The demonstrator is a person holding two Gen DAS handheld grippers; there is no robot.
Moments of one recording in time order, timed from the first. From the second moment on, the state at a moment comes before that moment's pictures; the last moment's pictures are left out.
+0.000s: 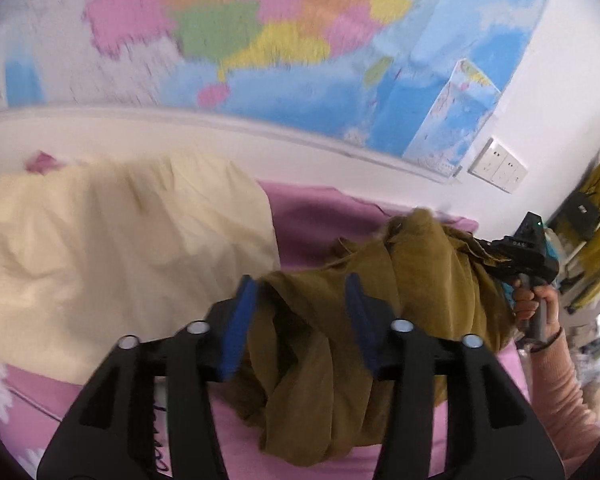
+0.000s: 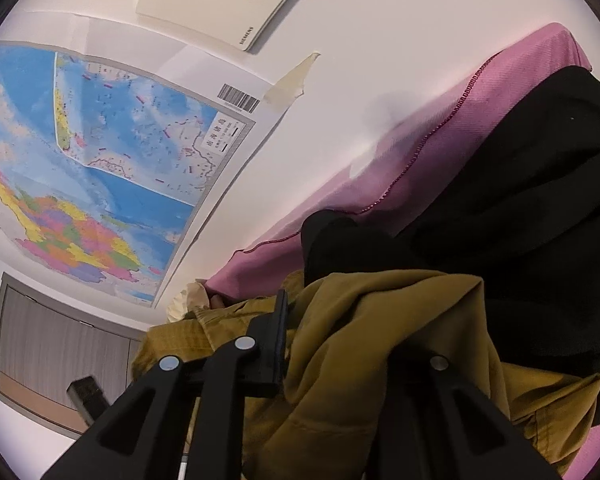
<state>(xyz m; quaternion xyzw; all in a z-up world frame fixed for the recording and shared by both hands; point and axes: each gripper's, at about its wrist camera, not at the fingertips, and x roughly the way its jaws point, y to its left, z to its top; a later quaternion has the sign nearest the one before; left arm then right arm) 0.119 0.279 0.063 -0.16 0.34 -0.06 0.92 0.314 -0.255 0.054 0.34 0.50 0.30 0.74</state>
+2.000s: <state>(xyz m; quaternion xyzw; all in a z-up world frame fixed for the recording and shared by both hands) 0.080 0.246 -0.080 -0.15 0.40 -0.10 0.90 0.138 -0.318 0.029 0.07 0.41 0.23 0.88</state>
